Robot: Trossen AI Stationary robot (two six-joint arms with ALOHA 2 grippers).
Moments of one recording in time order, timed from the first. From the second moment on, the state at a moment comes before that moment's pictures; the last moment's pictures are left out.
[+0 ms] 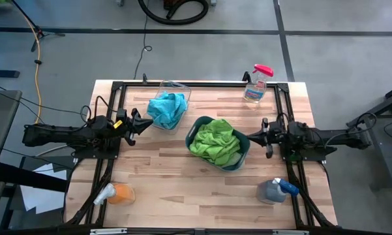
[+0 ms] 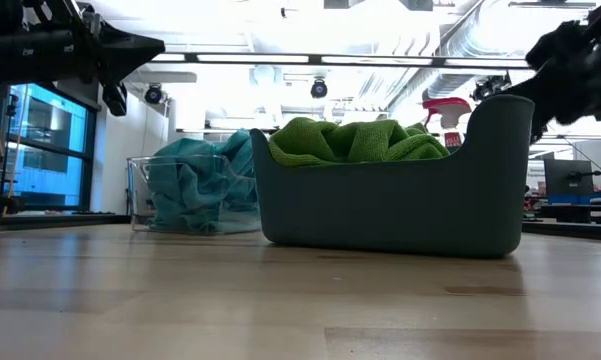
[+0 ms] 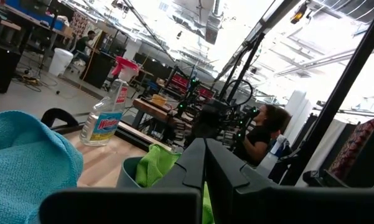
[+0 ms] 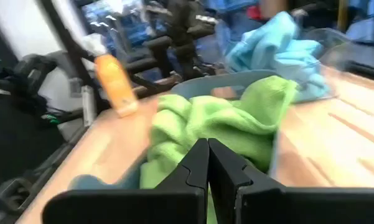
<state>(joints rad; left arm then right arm) 0.07 0.33 0.01 0.56 -0.12 -0.43 0.01 0.10 0.01 0.02 0.02 0.29</state>
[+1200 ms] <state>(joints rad) 0.07 0.33 0.01 0.56 -0.12 -0.43 0.01 0.12 0.02 0.00 0.05 0.29</state>
